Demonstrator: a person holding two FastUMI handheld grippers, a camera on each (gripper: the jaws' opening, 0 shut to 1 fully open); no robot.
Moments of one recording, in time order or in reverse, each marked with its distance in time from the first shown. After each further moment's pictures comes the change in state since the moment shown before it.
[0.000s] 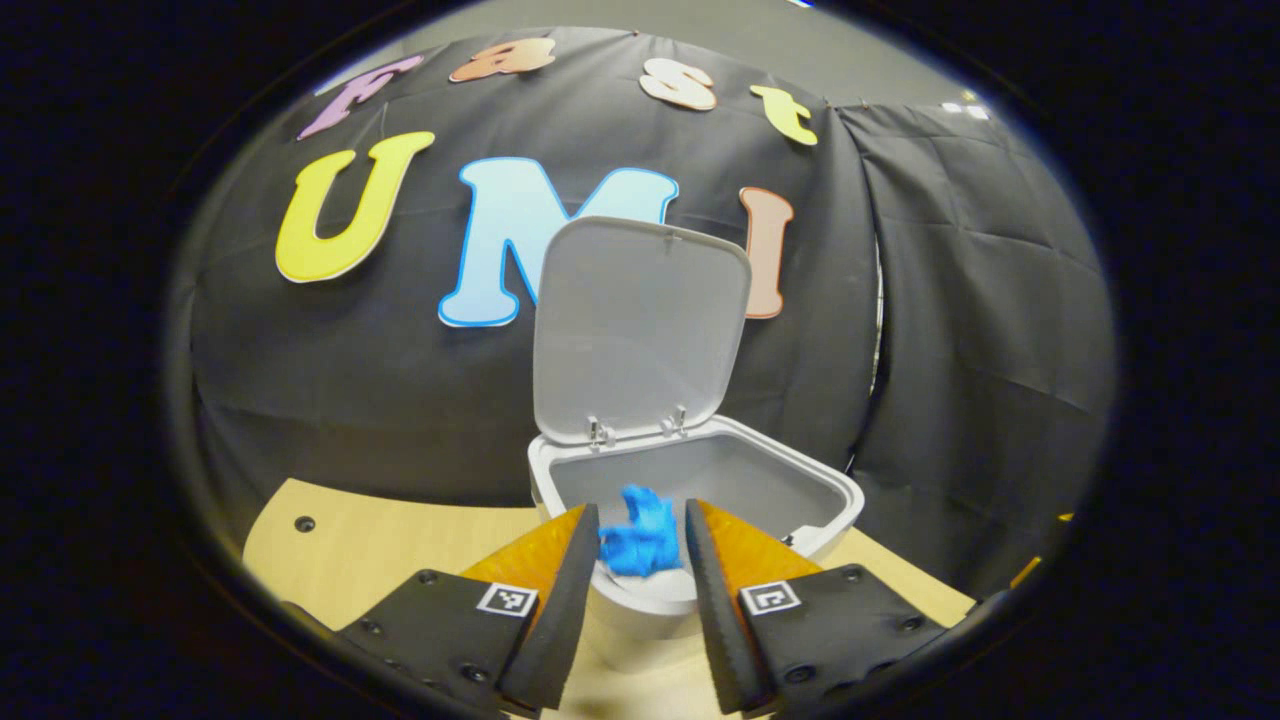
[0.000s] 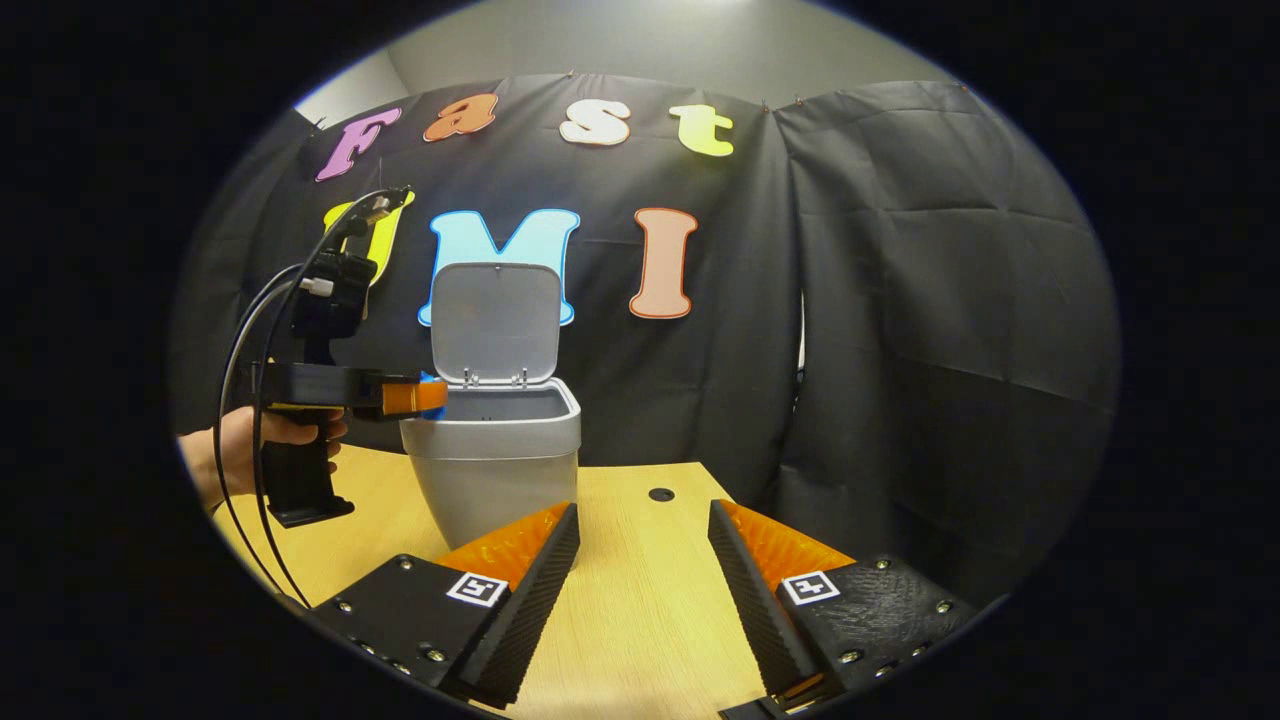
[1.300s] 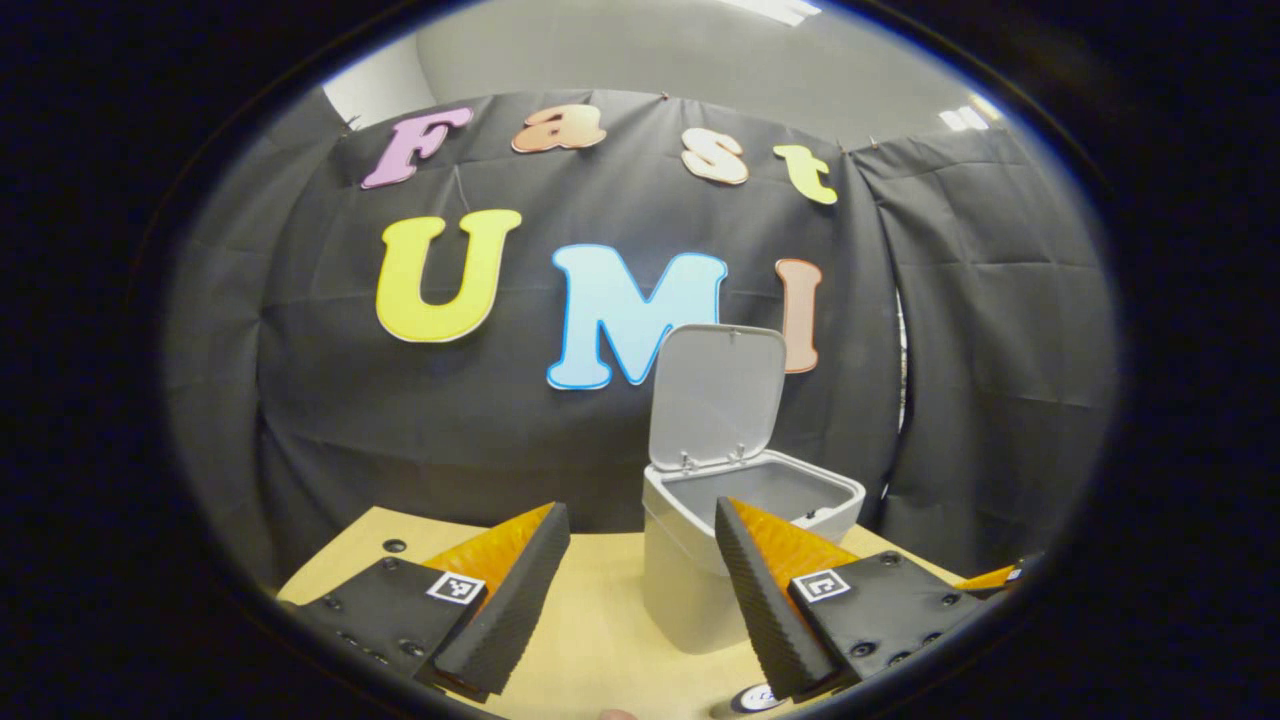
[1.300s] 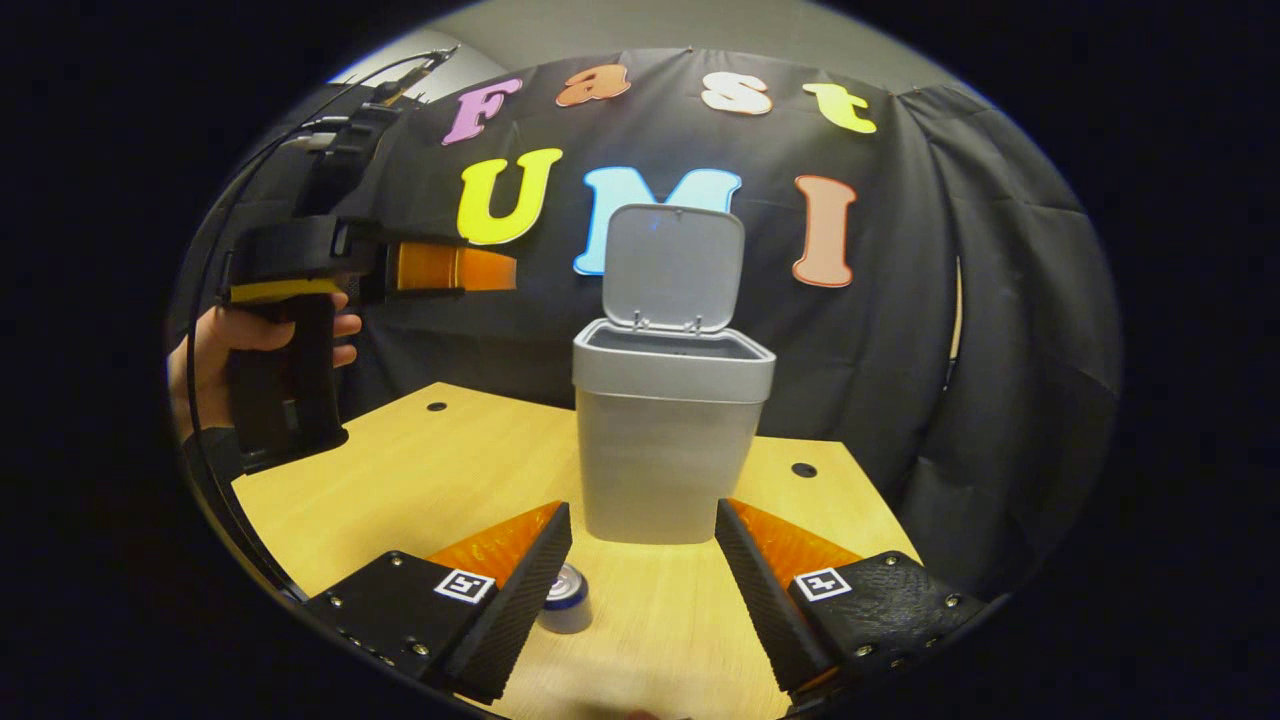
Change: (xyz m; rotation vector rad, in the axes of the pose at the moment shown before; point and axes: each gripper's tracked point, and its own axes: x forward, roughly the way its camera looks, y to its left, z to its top) left arm -0.161 0.059 0.028 0.056 -0.175 0.192; right arm -0.004 0.135 -0.061 -0.121 0.087 0.432
